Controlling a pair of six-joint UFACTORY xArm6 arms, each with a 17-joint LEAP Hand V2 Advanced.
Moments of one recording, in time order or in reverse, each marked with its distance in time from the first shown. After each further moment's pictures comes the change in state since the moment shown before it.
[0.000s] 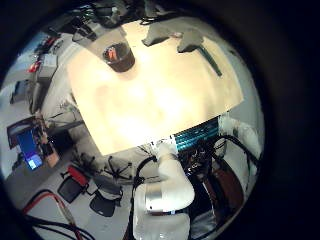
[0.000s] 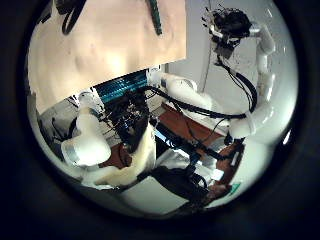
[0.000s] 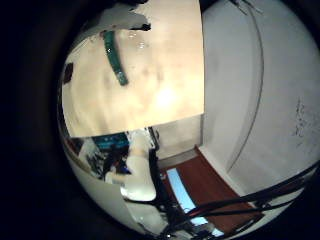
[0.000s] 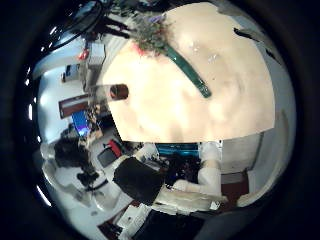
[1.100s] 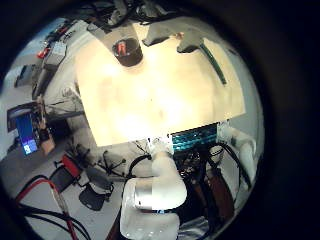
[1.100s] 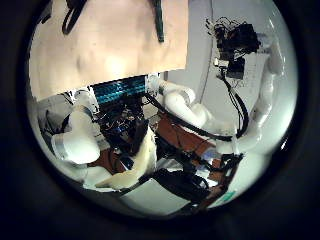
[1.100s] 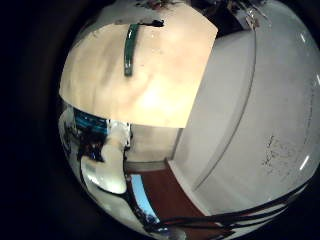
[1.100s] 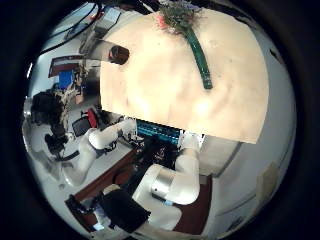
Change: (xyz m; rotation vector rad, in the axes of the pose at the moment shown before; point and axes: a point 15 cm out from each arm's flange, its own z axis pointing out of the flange) left arm 0.001 0.019 0.003 0.029 0.061 -0.200; right arm -0.040 0.069 -0.025 0.000 0.235 -0.465
